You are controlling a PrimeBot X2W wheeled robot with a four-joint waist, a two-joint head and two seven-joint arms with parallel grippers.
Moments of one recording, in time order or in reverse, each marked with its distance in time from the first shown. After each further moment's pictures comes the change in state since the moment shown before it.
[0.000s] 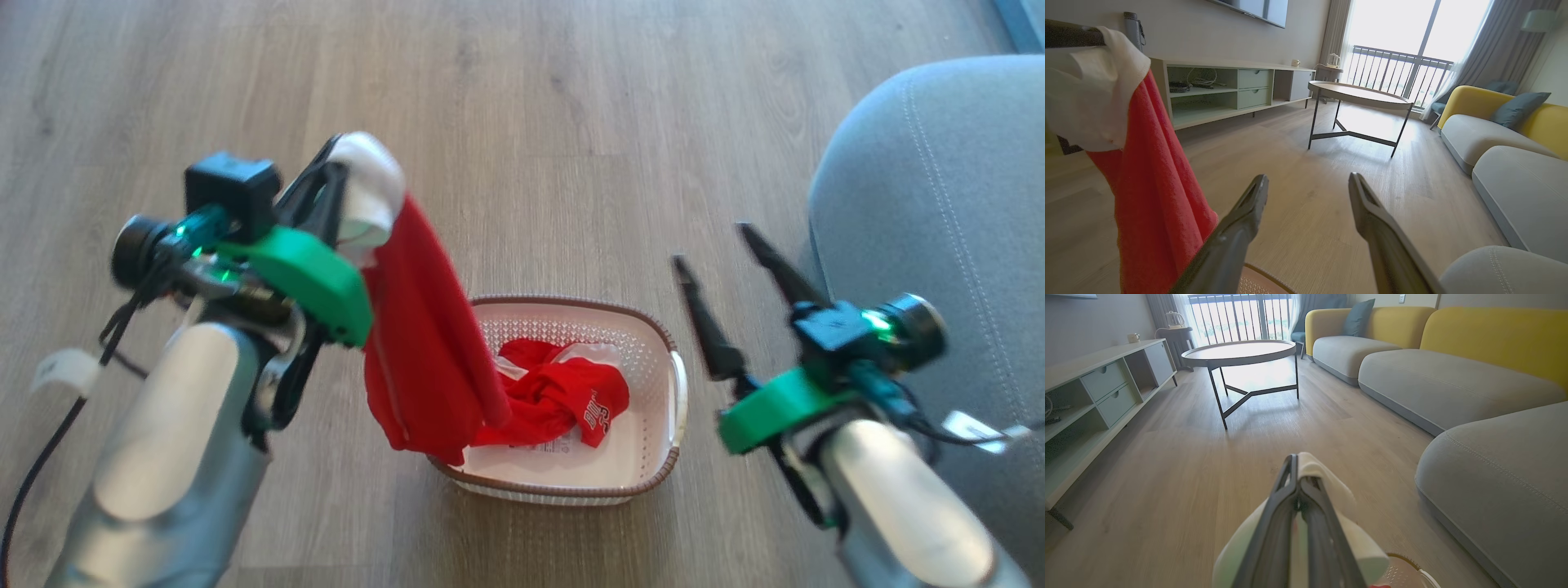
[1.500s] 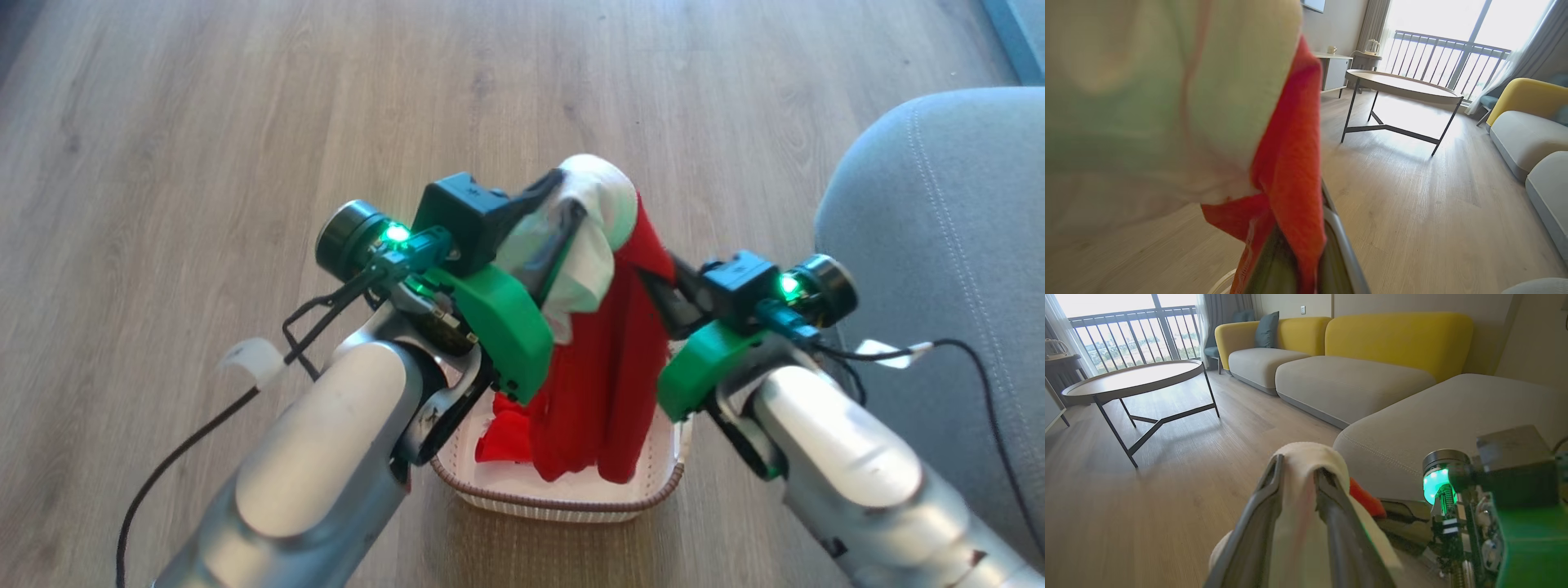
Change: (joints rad) left arm -0.066 -0.138 -0.249 -0.100 -0.006 -0.059 0.101; right arm -0.250 0.053 0.245 0.293 0.153 0.000 0.000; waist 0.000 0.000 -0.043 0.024
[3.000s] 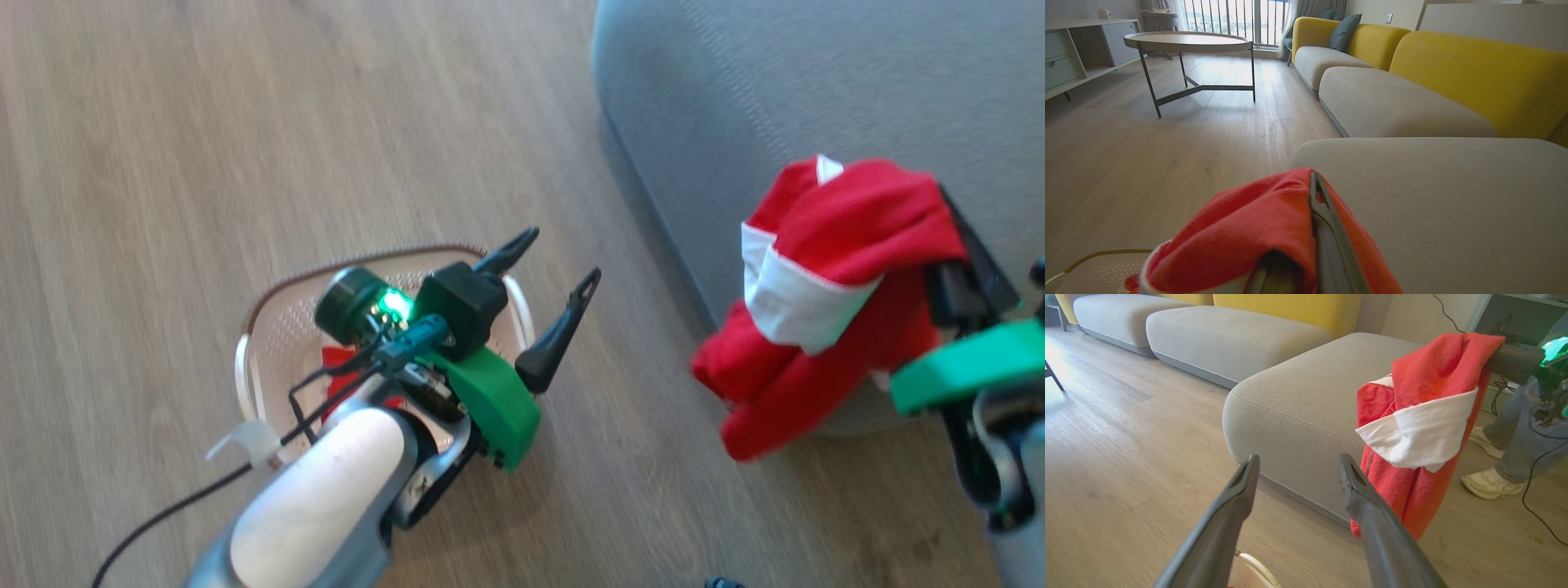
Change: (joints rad) left arm 0.108 0.074 -0.064 -0.032 0.031 0.008 -0.101; right arm 0.394 -0.142 -0.610 -0.574 -0.011 0.000 0.210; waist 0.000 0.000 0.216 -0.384
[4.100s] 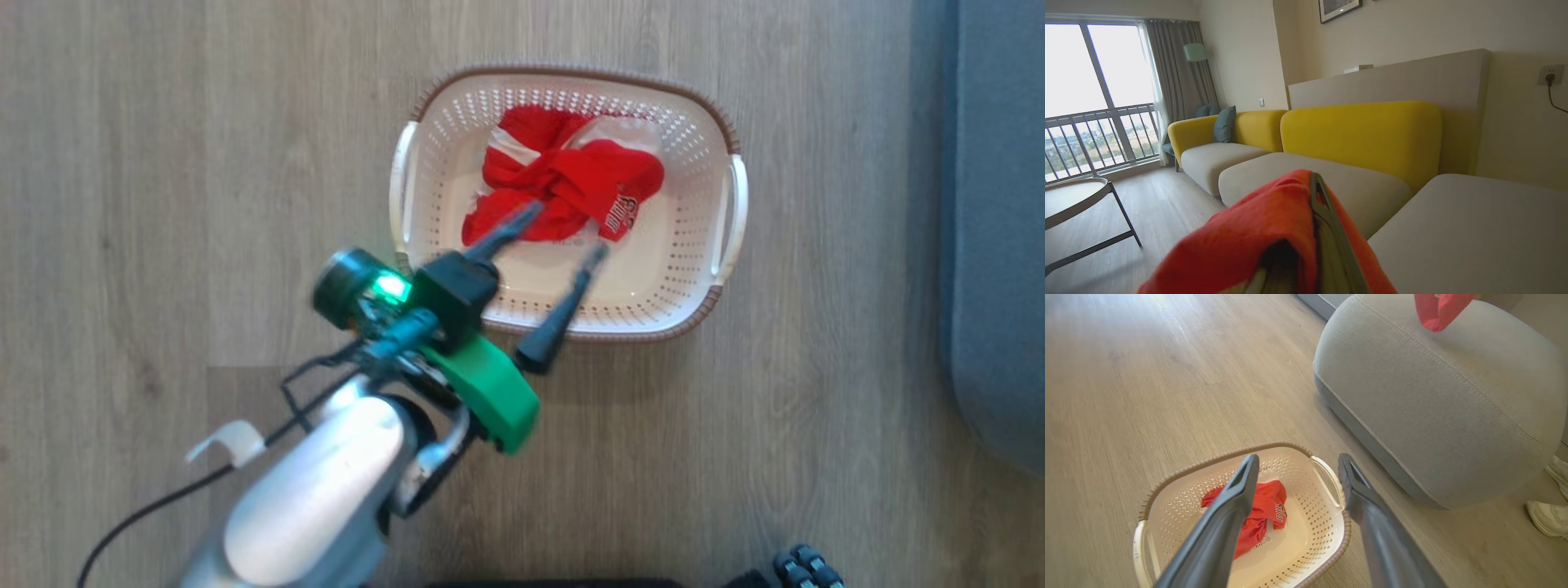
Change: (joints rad) left arm -0.026 0.002 -0.015 -0.011 -0.011 0.009 -0.061; right arm -1.243 -0.295 -0.704 0.596 -0.264 0.000 0.262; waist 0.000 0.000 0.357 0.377
